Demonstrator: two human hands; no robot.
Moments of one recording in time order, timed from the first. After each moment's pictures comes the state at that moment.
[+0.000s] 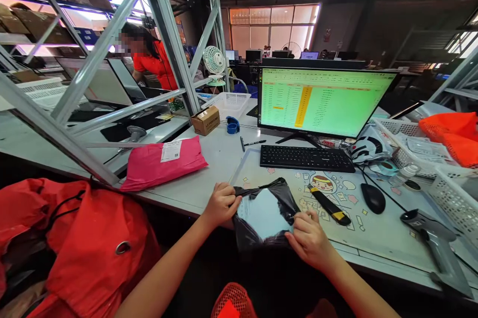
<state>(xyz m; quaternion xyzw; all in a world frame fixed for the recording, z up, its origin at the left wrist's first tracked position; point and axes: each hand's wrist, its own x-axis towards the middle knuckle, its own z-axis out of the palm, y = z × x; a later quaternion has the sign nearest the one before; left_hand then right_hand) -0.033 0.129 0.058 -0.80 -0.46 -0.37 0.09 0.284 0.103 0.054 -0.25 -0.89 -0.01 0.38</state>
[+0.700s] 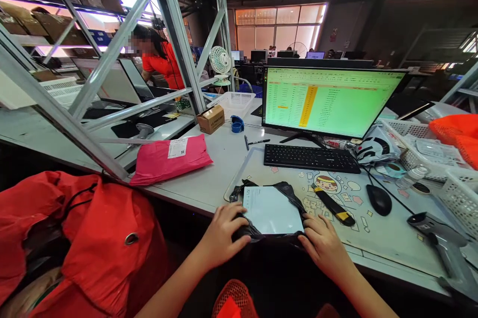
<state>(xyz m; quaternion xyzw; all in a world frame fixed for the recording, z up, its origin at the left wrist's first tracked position) -0.019 0.045 0.057 -0.81 -0.51 -0.28 -0.02 0.321 0.089 0.022 -0.36 -0.89 -0.01 0.27</state>
